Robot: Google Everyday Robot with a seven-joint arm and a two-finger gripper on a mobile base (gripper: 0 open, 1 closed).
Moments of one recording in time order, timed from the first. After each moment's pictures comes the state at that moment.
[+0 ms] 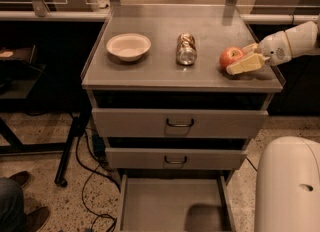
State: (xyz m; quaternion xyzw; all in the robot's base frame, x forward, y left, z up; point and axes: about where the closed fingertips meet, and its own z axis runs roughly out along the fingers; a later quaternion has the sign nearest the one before) arm 0.698 -0.251 0.834 -0.48 0.74 0.32 0.36
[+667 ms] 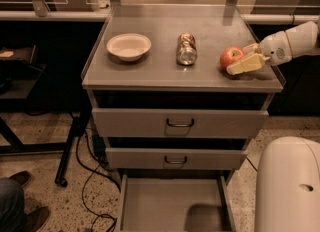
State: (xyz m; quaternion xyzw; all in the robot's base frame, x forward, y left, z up) arm 0.698 -0.251 0.834 -0.48 0.74 0.32 0.36
